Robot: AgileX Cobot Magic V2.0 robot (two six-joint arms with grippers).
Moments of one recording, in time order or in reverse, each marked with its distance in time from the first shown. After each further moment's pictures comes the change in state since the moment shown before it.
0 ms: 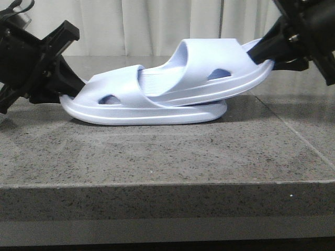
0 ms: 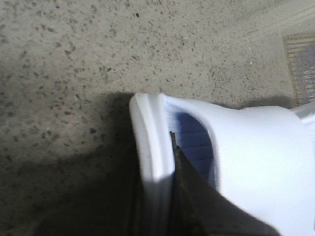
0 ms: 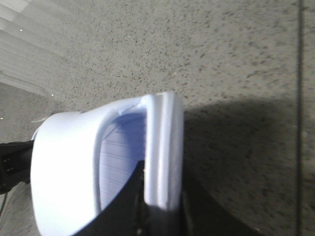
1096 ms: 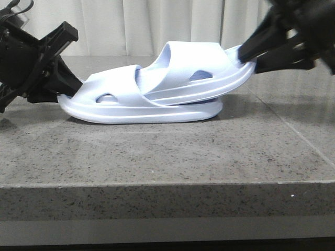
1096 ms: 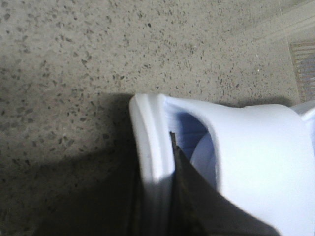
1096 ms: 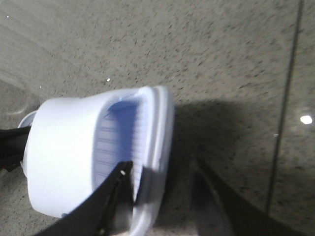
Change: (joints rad) left arm 0.000 0.000 0.002 -0.005 -0.018 0.000; right arm -0.075 -0.075 0.003 -0.111 0.014 -0.011
